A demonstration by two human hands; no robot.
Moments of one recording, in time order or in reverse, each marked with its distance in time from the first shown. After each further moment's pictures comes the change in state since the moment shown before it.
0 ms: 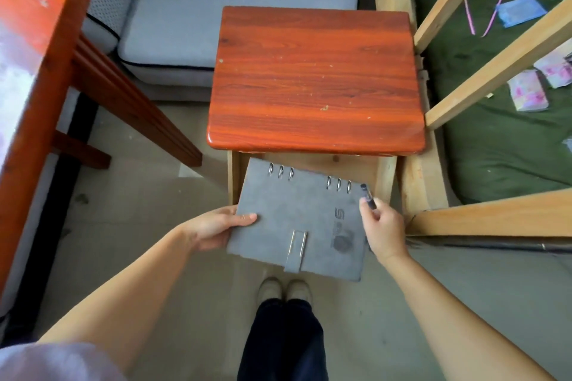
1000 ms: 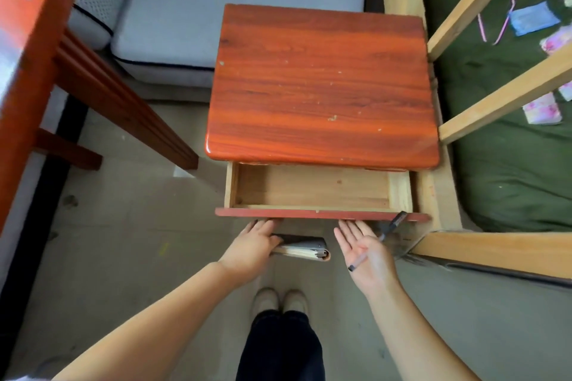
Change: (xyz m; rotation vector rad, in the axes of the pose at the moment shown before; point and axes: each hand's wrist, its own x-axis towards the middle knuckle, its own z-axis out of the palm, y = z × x) left_hand 0.056 -0.036 0.027 1.720 0.414 0.411; right_hand -0.003 0.003 0.047 1.440 -0.043 0.772
